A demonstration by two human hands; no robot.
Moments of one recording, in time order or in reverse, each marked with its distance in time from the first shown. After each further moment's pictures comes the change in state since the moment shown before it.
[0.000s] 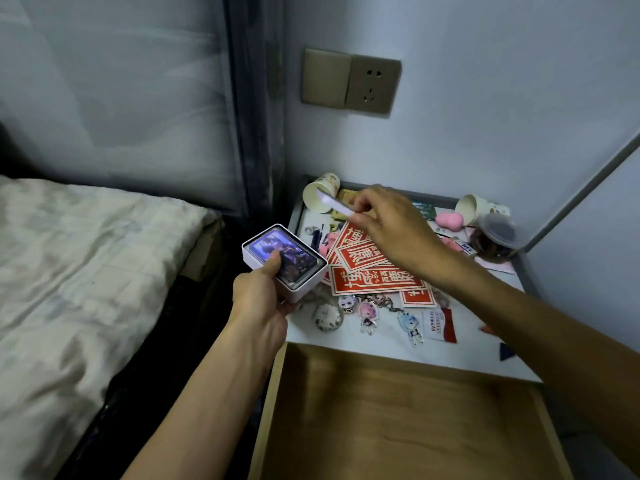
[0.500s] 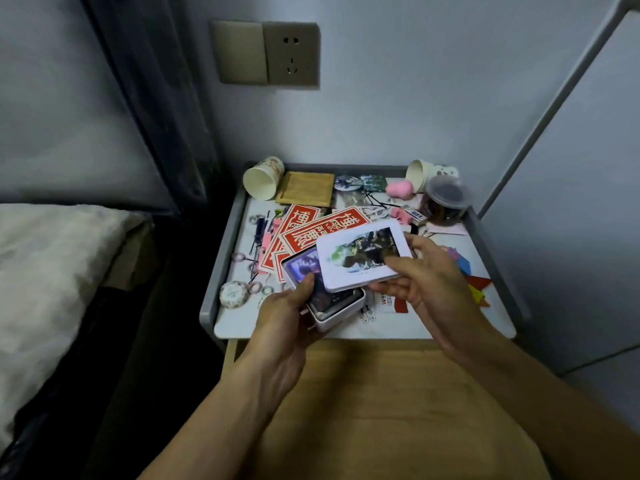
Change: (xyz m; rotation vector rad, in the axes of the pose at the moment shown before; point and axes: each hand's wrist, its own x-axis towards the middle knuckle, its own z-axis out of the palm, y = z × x) left_hand -0.034 -0.091 0.041 0.283 -0.265 -0.119; right_hand -0.132 0.063 -0.013 1.314 0.225 0.639
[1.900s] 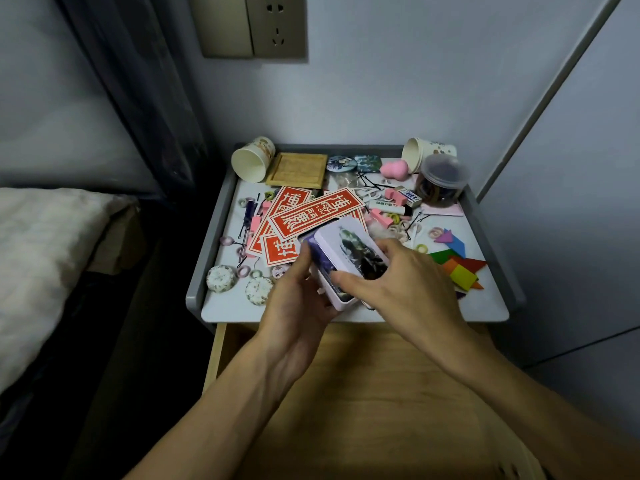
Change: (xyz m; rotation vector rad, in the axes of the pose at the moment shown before) left_hand -0.006 -0.011 0.026 -0.120 -0.184 -0.005; right_hand -0.012 0.015 0.002 -1.234 0.119 -0.304
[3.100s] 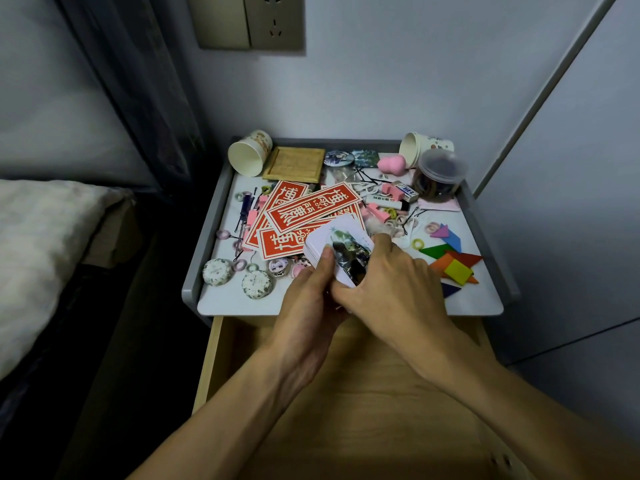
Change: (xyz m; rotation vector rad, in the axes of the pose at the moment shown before) left_hand -0.012 -0.016 0.012 0.046 -0.146 0.090; right_hand -0.008 -0.018 0.004 -0.305 0.006 -0.030
